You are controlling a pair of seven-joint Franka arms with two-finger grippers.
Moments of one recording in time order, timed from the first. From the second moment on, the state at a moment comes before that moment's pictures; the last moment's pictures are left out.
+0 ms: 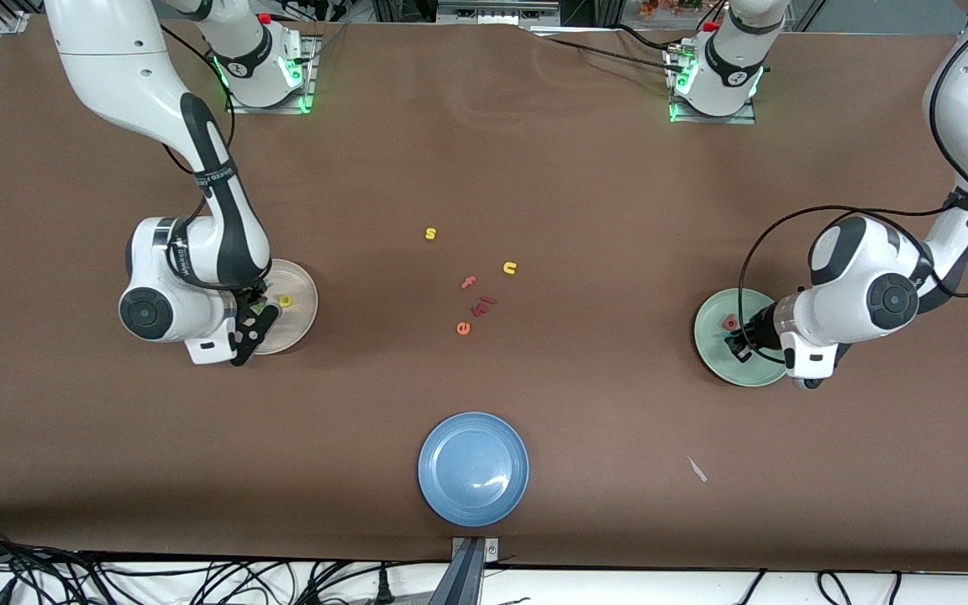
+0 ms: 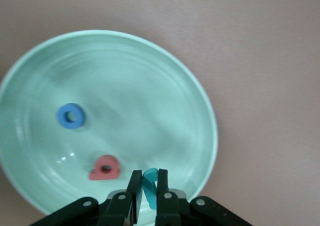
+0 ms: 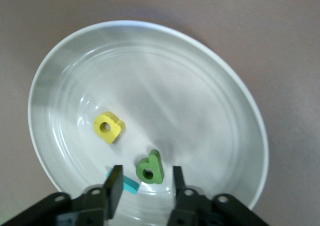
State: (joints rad) left arm 0.74 0.78 -0.87 -1.83 0.52 2.22 -1.16; right arm 0.36 0.61 -0.25 -1.78 0.16 2.05 -0.88
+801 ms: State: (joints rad) left arm 0.71 0.63 -0.86 -1.65 0.55 1.83 -0.66; right arm 0.38 0.48 -0.25 -1.55 0.15 1.82 -0.43
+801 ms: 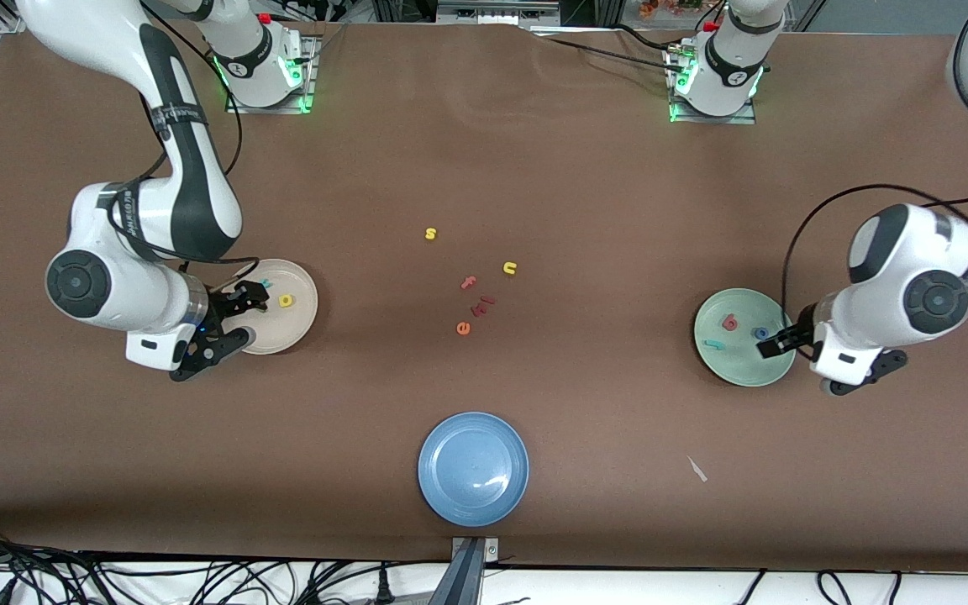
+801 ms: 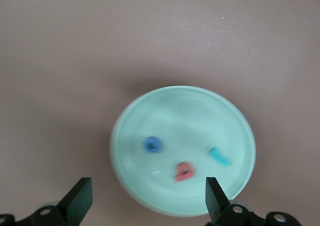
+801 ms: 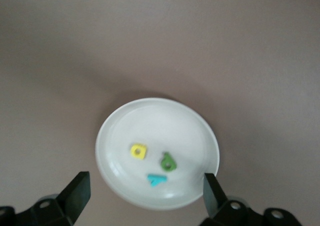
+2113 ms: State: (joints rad) left arm 0.68 0.51 -0.90 -1.34 0.35 1.56 -0.43; right arm 0.02 0.03 0.02 -1.69 0.06 1.73 0.02
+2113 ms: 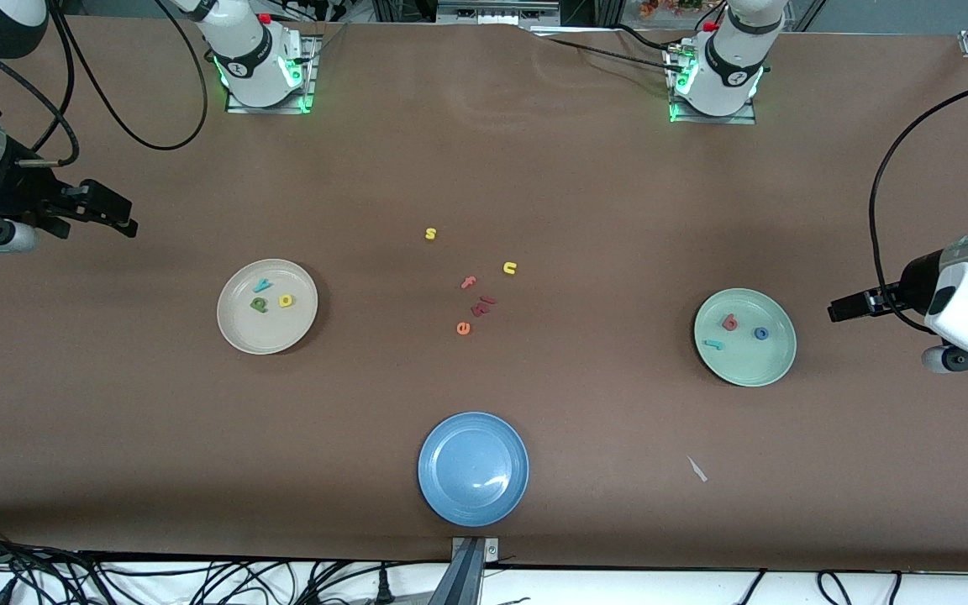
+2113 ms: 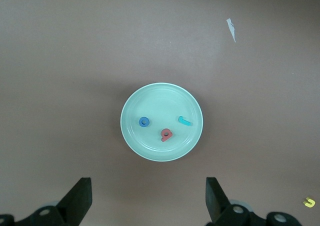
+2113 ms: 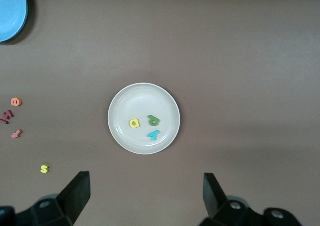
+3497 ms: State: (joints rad) left arm 0.07 0.41 -0.10 -1.28 0.06 1.55 0.03; right arm 0.03 0.02 0.04 -1.69 0.01 1.71 0.00
